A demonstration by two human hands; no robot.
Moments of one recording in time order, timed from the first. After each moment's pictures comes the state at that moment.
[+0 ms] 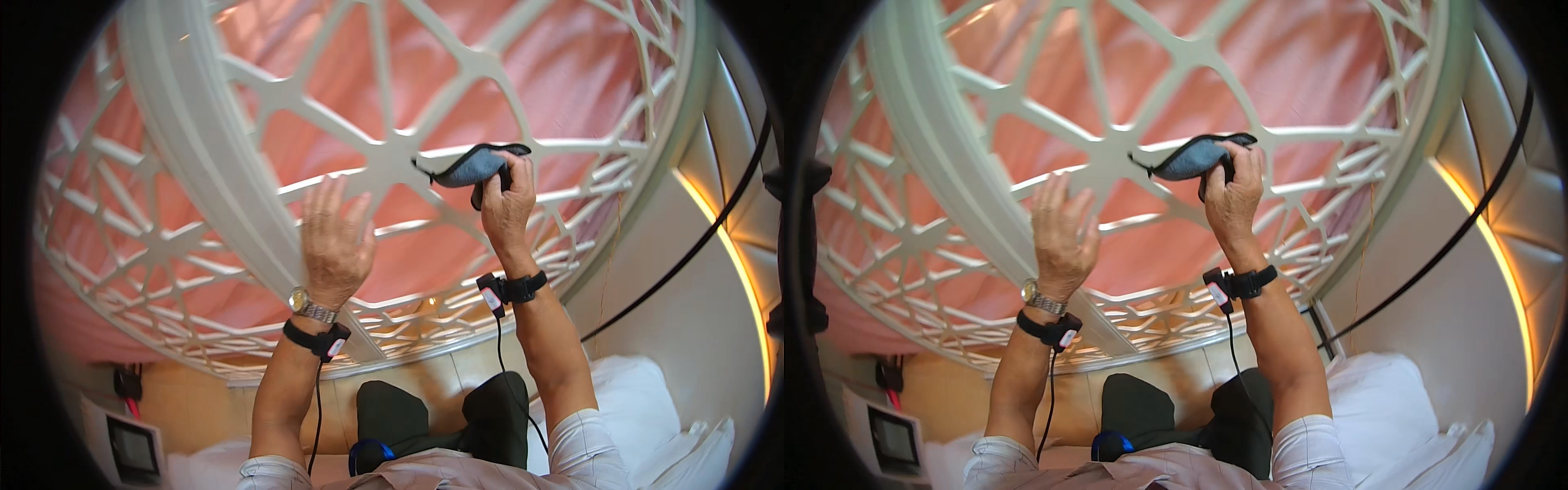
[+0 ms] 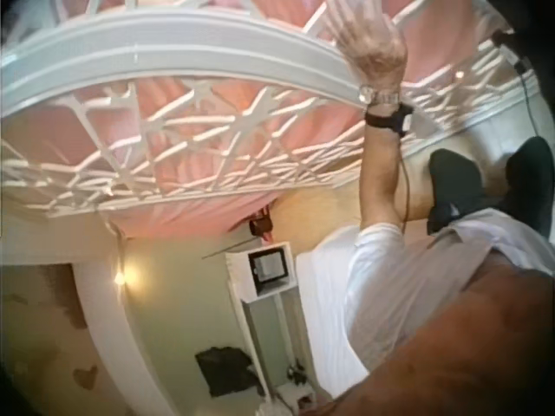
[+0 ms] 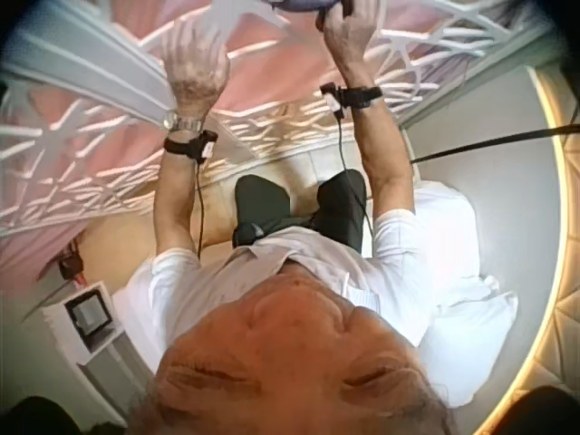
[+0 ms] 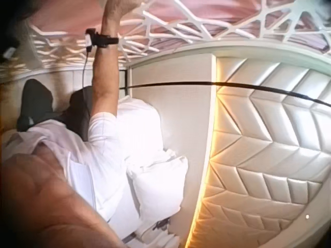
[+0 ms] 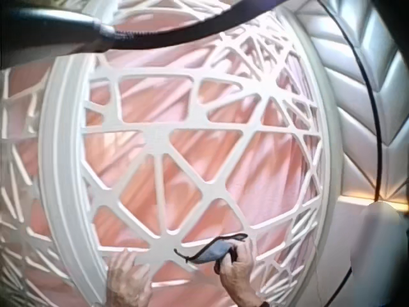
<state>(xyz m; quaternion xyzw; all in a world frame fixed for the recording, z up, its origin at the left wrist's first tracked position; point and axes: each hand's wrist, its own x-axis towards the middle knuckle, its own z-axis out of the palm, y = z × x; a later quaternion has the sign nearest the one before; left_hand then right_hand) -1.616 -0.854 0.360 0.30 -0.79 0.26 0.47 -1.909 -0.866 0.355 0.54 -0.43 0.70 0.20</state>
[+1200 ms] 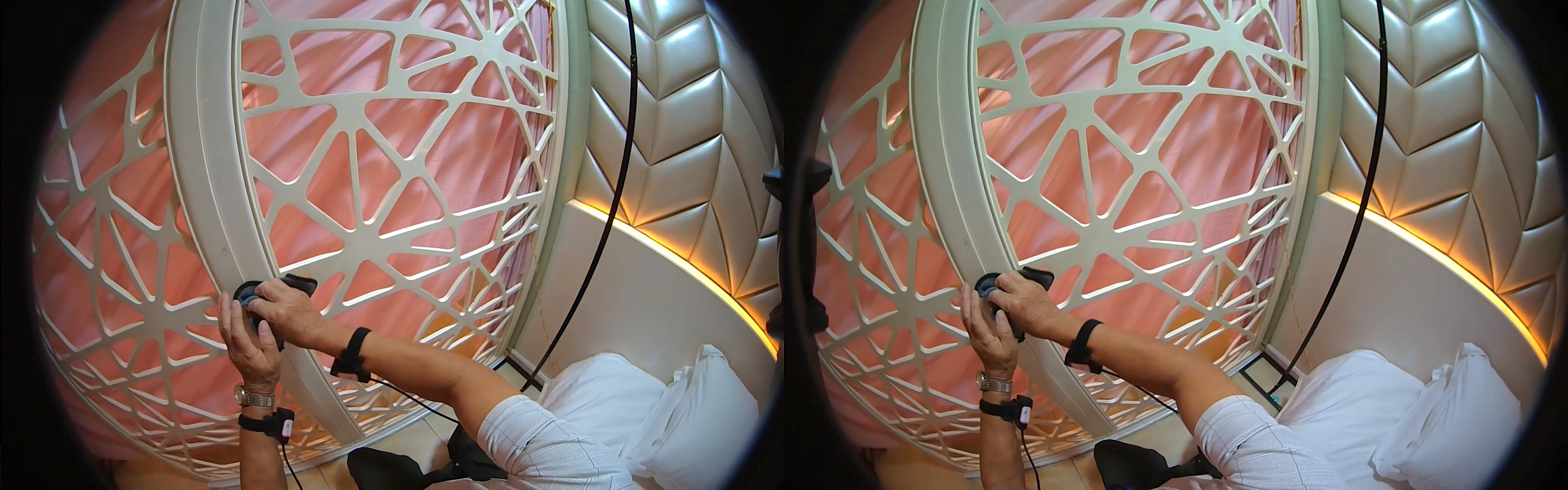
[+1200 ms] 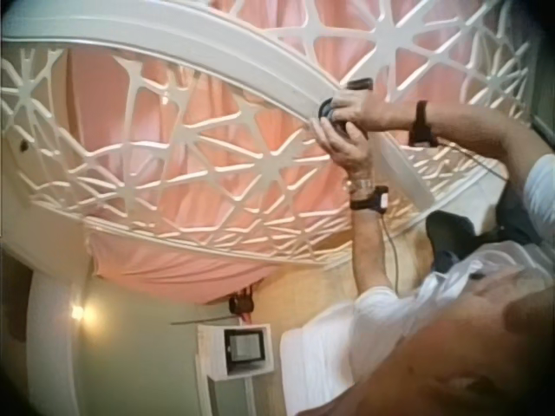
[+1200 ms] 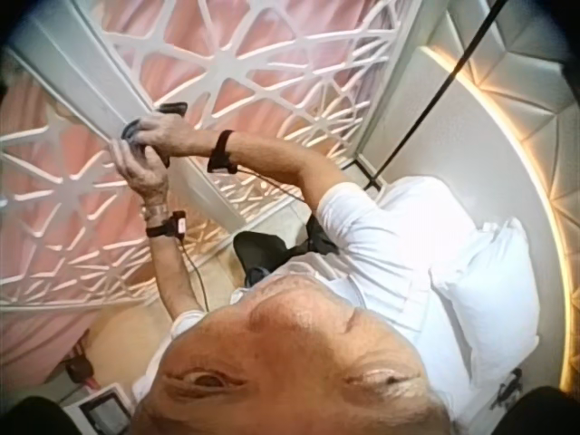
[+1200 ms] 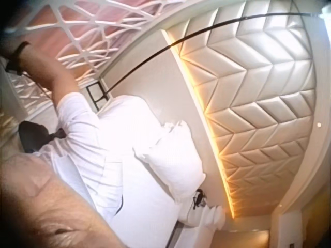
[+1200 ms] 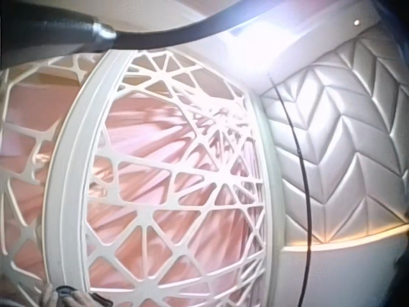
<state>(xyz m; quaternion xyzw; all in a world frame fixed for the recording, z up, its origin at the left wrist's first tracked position) -1.473 -0.843 0.345 0.29 -0.70 0.20 0.62 -1.631 -0.865 0.386 0.80 -0.23 0.54 0.16</state>
